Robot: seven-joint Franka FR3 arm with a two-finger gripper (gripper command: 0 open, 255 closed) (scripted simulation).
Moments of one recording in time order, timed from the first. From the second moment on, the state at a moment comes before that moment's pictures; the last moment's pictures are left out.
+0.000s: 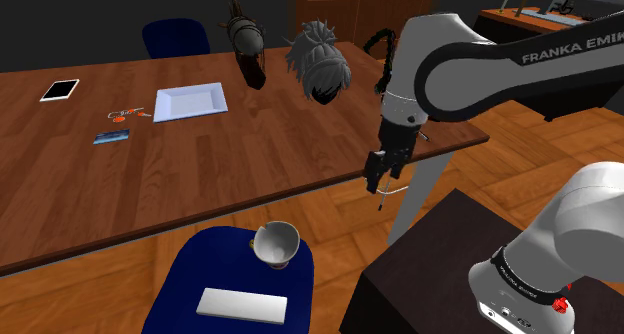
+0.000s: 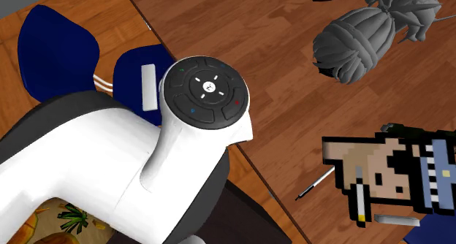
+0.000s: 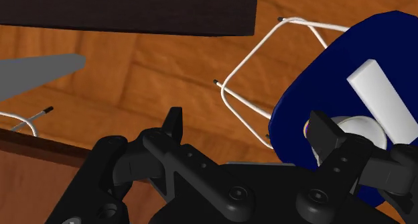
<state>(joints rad) 0.10 -0.55 0.28 -2.66 0.37 2.04 0.12</state>
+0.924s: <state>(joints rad) 0.17 -0.01 0.44 -2.53 0.51 2.60 0.24</state>
